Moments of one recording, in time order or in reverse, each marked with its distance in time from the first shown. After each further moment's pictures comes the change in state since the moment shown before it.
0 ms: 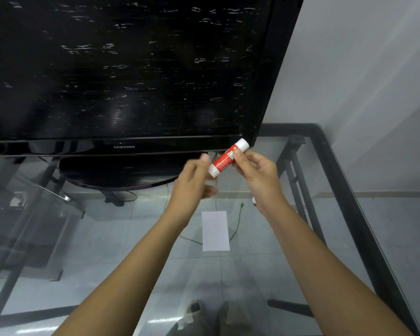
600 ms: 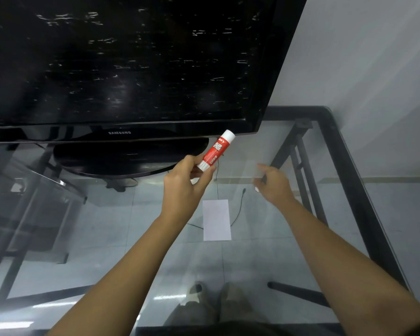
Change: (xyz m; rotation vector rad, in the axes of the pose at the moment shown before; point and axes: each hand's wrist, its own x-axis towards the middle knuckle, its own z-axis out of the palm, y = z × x) left_hand 0.005 -0.036 -0.004 0.496 0.249 0.552; right_hand 0.054 0.107 -0.067 -0.988 -0.052 0.014
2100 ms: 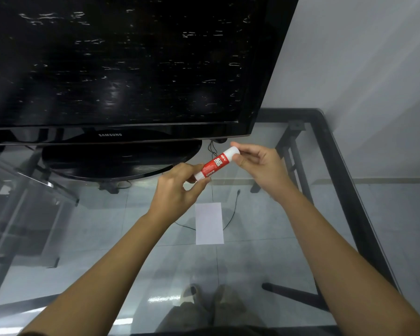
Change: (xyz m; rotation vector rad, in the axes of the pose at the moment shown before) left_hand 0.009 -0.010 0.000 0.164 -0.159 0.221; right_hand -0.024 -0.075 -0.055 0.717 -0.086 -0.195
